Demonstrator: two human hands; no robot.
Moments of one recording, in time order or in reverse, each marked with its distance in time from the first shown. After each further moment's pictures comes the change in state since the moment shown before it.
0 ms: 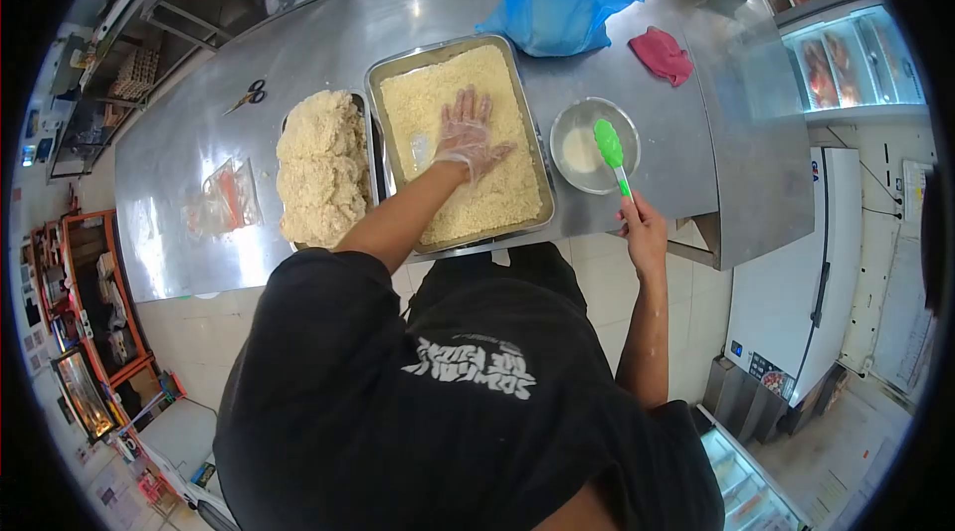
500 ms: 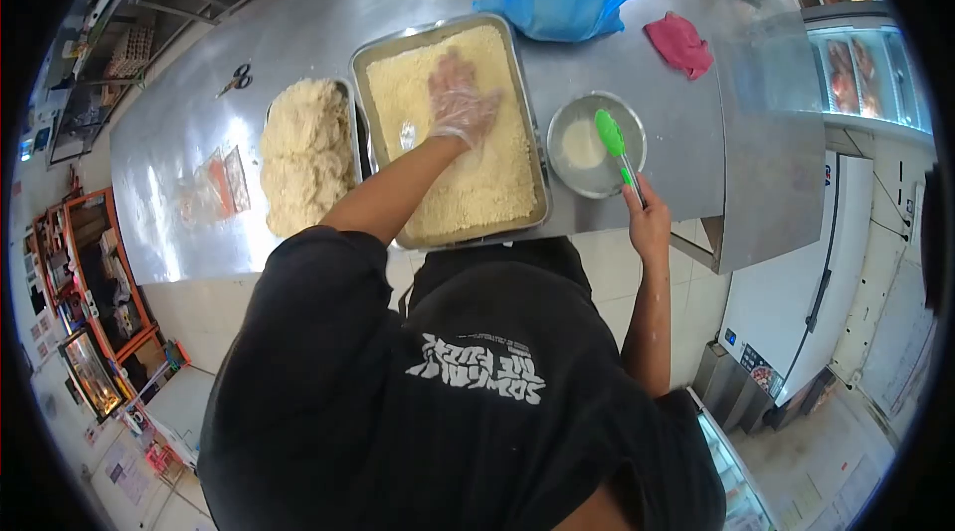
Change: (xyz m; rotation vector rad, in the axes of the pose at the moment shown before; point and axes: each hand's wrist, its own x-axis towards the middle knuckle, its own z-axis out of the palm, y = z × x) left_hand 0.051 -0.004 0.018 -0.152 0.137 -0.274; right_hand 0.054 0.024 -0.013 -0.394 0.021 -0.136
